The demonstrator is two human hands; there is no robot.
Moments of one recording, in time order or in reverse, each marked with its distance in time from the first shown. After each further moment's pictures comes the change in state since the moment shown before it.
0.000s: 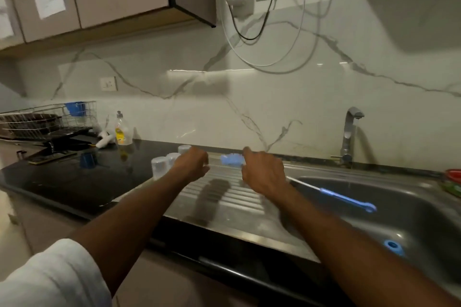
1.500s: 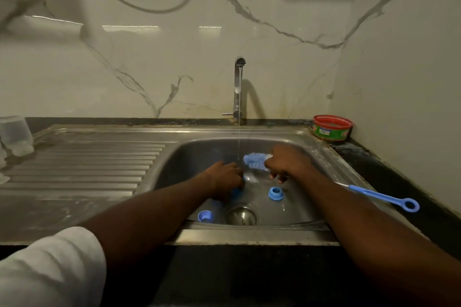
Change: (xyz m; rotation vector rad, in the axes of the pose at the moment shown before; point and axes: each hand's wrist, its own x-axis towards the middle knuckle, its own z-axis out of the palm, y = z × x) left_hand 0.021 0.366 0.162 0.273 -0.288 1.004; right_hand -0.135 0.301 0.001 0.278 -0.430 0.880
